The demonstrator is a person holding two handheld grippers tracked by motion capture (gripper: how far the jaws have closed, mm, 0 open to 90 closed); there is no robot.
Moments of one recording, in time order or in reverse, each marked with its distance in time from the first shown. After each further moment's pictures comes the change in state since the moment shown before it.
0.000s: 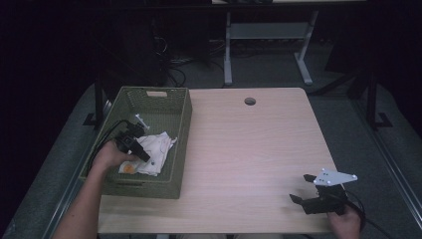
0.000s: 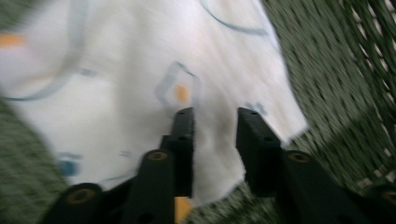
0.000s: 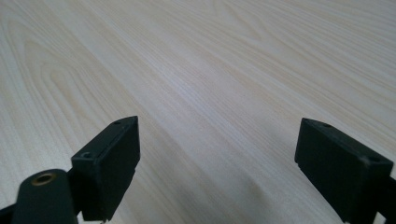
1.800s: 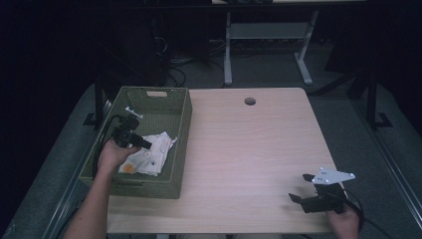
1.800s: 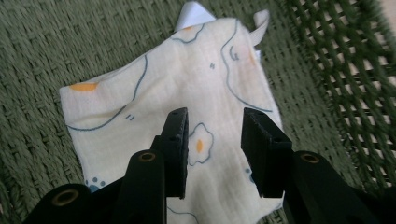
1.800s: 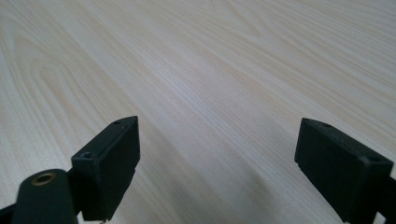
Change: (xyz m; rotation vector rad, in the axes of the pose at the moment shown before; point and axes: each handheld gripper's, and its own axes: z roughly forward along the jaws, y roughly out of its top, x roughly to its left) left arm 0.000 -0.001 -0.017 -0.249 0.057 -0.143; right arm -0.003 0.000 0.005 0.008 0.001 -0.003
